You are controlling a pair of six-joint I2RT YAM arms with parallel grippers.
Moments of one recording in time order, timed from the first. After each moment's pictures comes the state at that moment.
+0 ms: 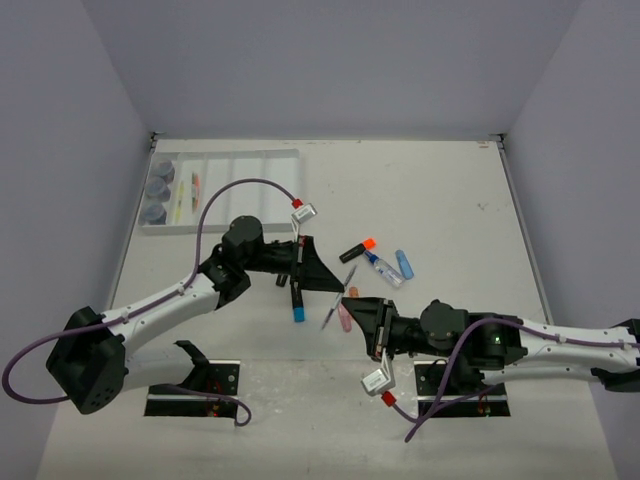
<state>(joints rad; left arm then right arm) -0.72 1.18 0.67 0.43 0.93 -0.99 1.48 0.62 0.64 -0.32 0.15 -1.59</state>
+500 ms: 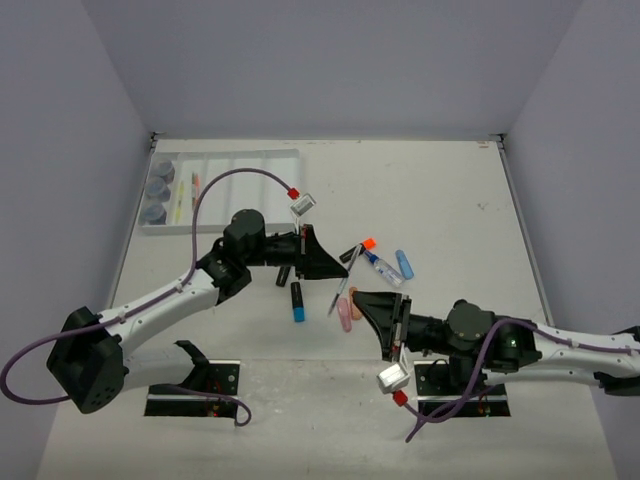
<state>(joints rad) -0.72 1.19 0.73 0.36 0.81 -0.86 1.48 0.51 0.60 -0.24 0.14 -1.49</state>
